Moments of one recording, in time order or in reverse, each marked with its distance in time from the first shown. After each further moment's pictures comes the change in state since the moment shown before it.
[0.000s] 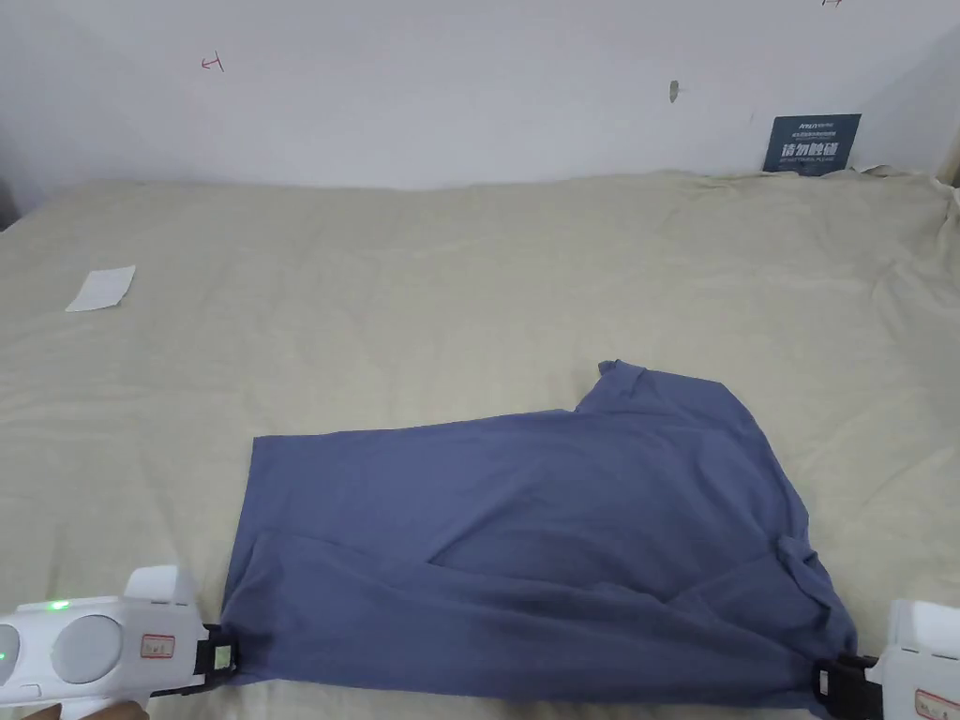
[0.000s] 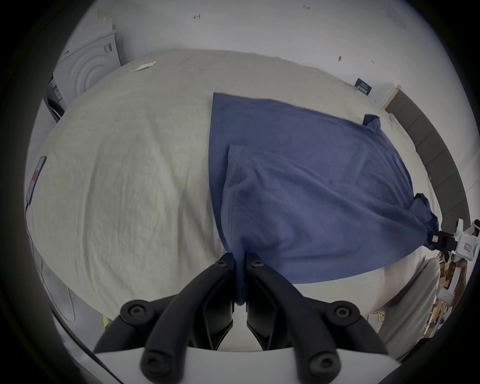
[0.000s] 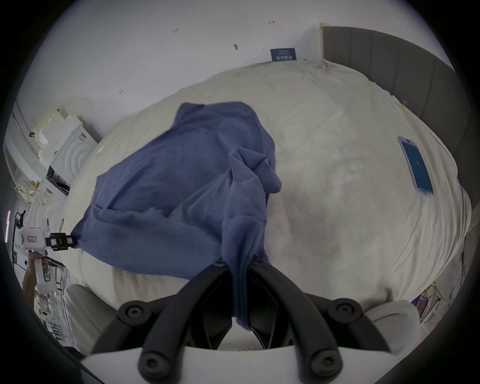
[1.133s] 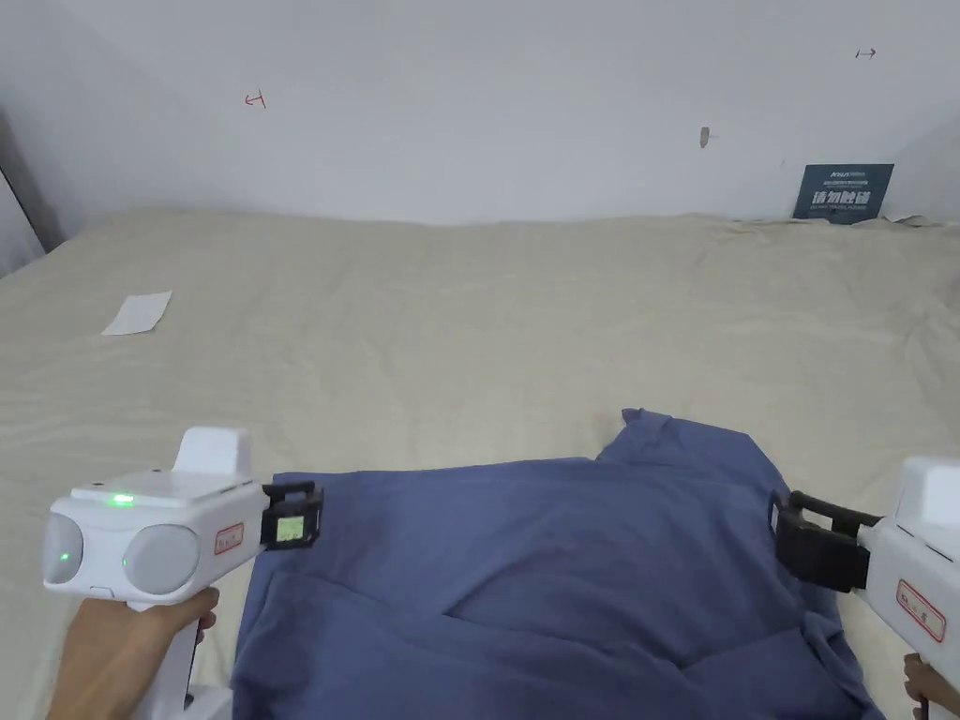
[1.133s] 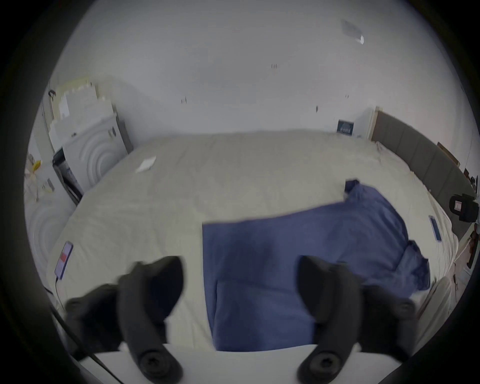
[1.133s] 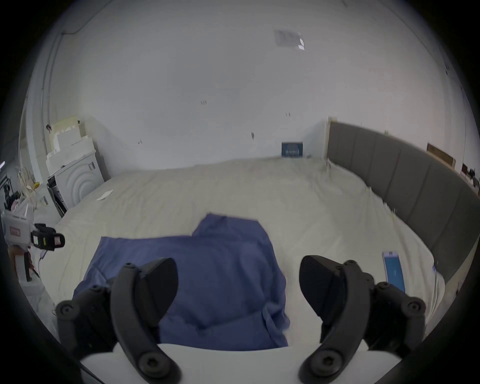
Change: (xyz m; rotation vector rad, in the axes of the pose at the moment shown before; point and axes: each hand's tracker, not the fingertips) left arm 0.078 0.088 0.091 0.476 0.079 -0.169; right arm 0.001 0.107 0.019 0.539 -0.063 0.185
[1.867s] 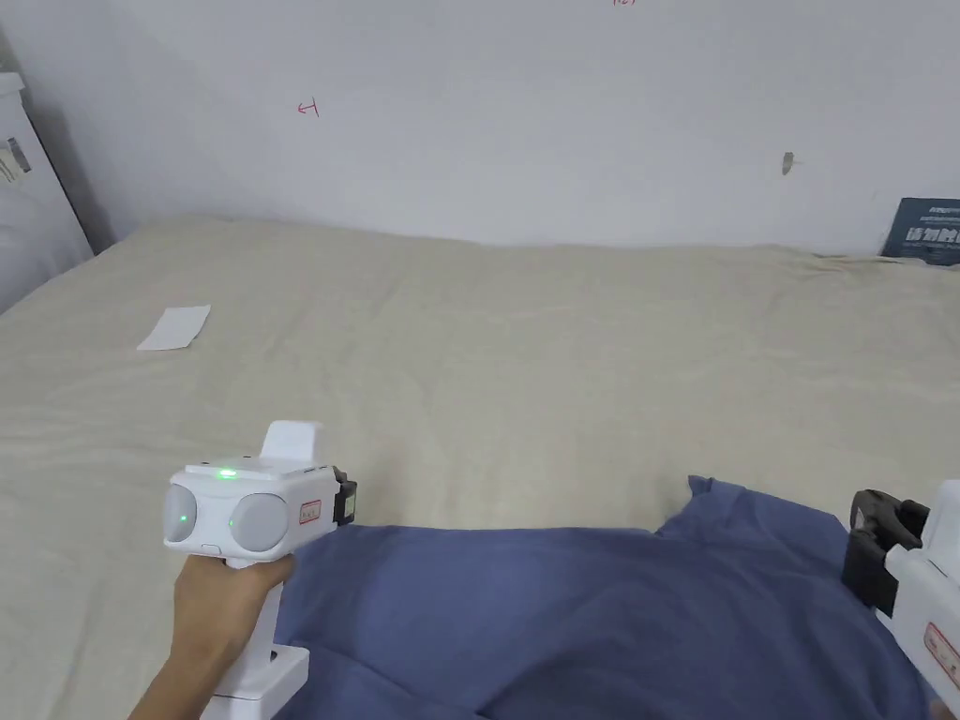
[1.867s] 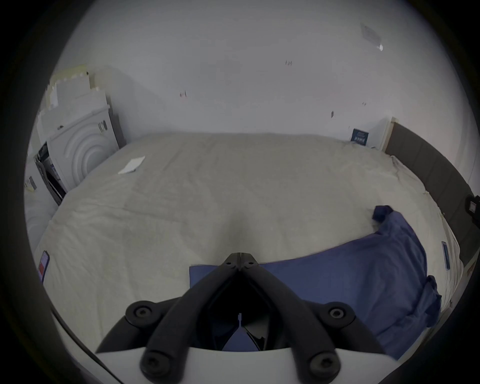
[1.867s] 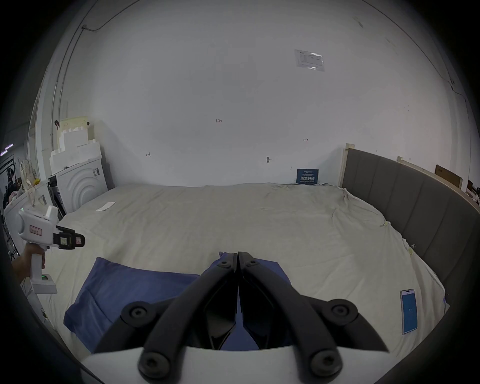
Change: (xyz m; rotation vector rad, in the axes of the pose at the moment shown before) left arm -0.025 0.039 -0.158 -0.089 0.000 0.073; right arm -0.103 0.072 -0.022 0.079 0.034 0.045
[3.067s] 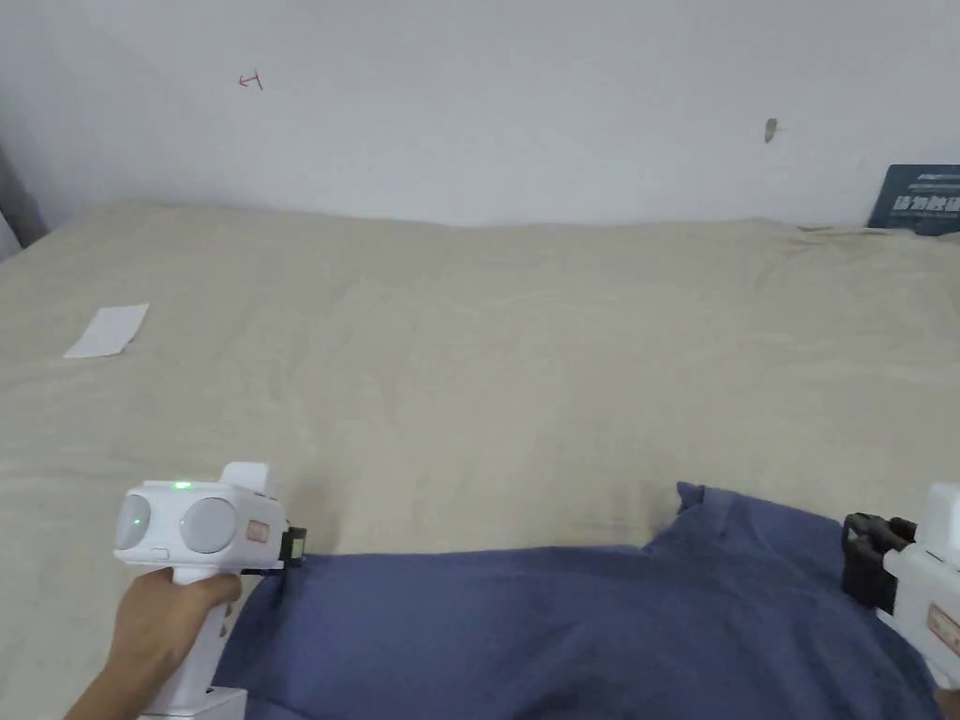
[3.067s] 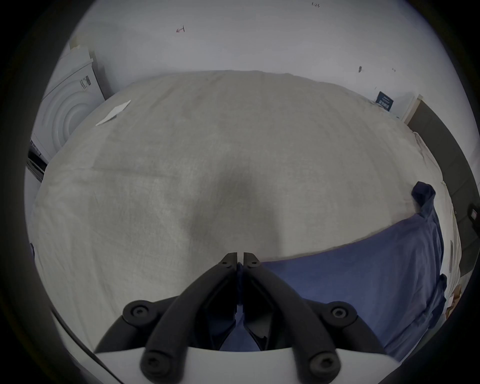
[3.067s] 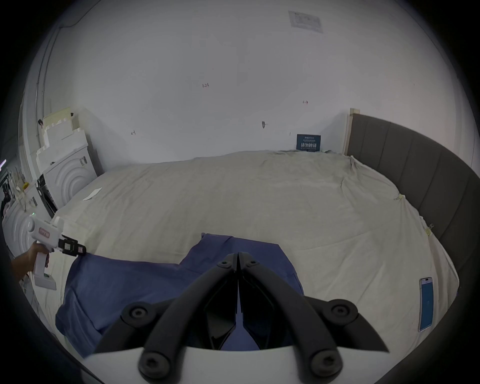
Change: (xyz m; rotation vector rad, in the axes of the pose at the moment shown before) left arm -0.021 0.007 -0.082 -0.277 -0.007 0.020; right arm 0.033 -0.010 -0.104 -0.191 0.000 -0.066
